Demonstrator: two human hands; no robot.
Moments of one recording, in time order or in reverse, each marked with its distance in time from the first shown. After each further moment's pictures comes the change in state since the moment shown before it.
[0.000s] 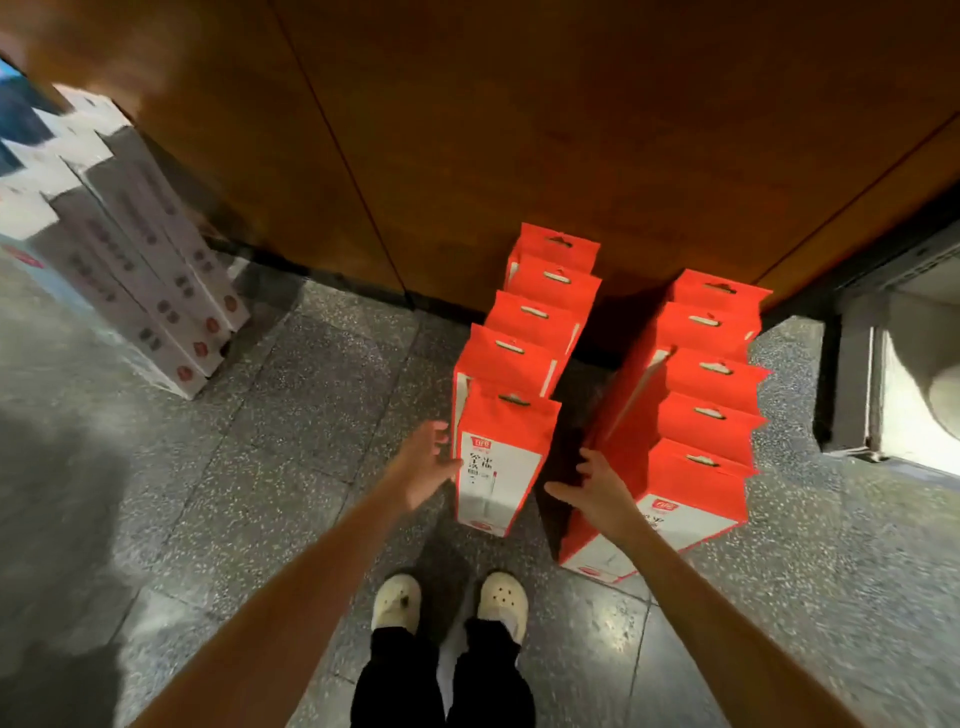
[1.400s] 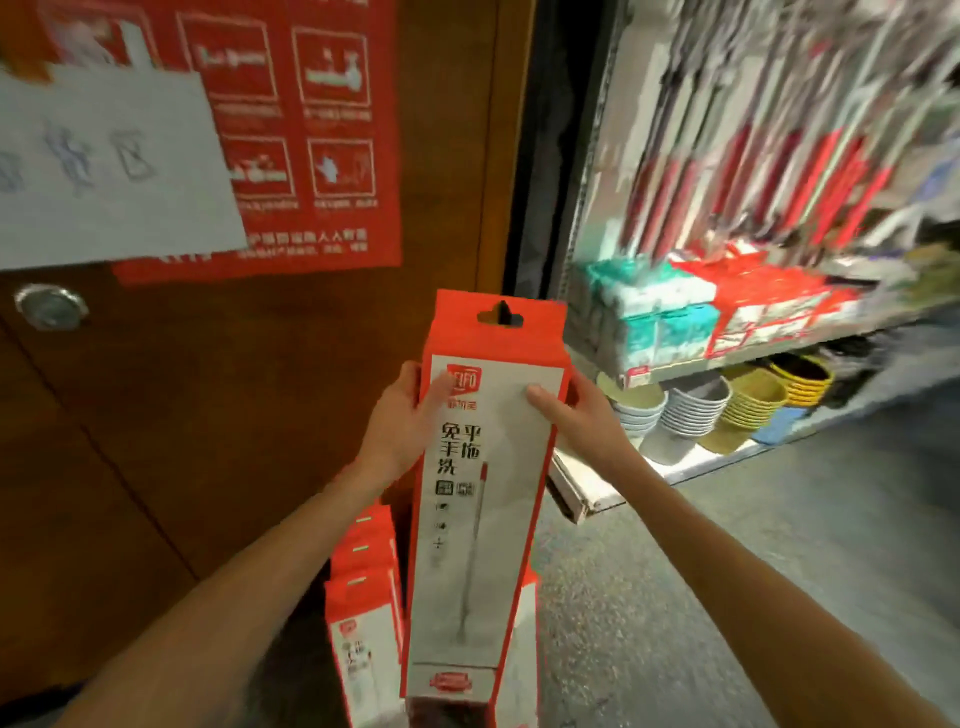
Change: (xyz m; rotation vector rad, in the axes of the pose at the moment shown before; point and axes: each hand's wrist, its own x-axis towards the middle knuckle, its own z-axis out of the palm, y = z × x) left_hand -0.305 0.380 -0.117 -0.100 -0.240 1.068; right_hand -0.471 -0.214 -0.158 0.364 0.814 -0.768
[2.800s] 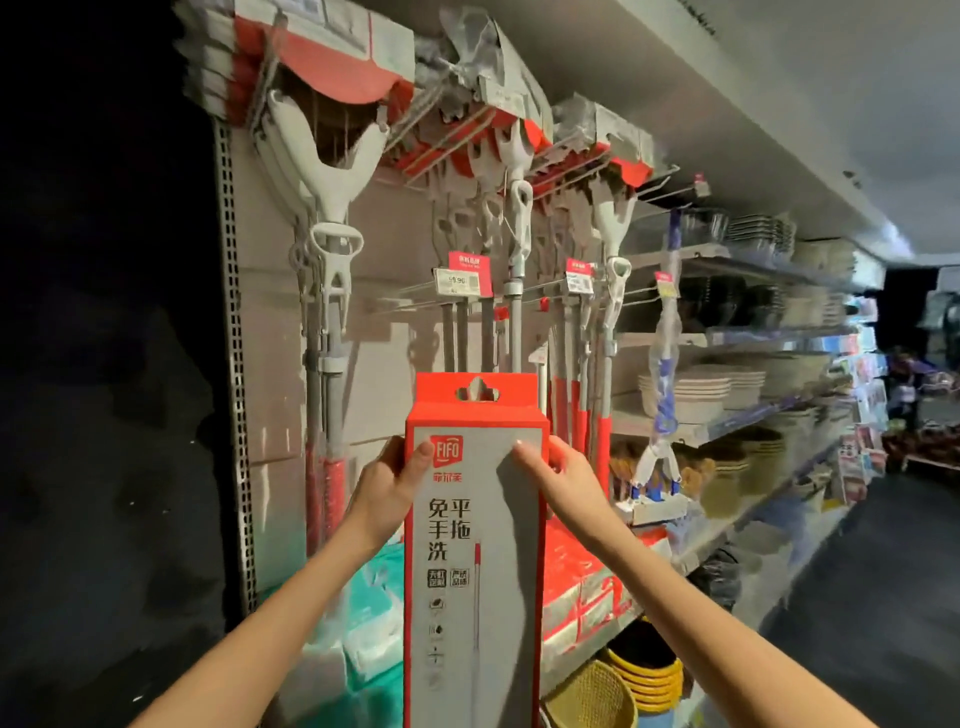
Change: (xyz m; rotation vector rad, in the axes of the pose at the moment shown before) left_hand 0.542 0.256 0.587 -0.160 -0.104 0.384; right_hand 0.408 0.047 -0.683 -0.185 0.379 -0.285
